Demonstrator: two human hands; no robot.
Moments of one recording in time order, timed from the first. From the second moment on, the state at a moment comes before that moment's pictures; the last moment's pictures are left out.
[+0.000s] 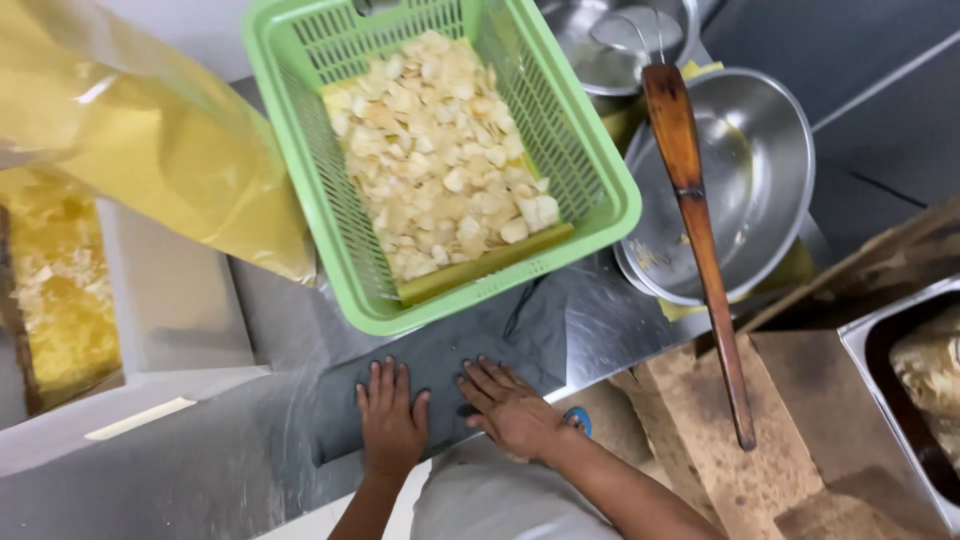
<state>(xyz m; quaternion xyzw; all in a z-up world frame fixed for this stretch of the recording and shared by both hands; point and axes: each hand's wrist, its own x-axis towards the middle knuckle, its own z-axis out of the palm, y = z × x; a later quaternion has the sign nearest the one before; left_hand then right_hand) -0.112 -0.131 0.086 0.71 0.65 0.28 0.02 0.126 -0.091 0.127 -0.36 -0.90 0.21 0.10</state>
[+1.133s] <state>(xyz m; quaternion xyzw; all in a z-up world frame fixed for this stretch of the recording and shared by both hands) -0.098 -0.066 0.188 0.59 0.71 -0.21 0.32 0.367 -0.384 -0.104 -0.64 -0.49 0.42 0.42</state>
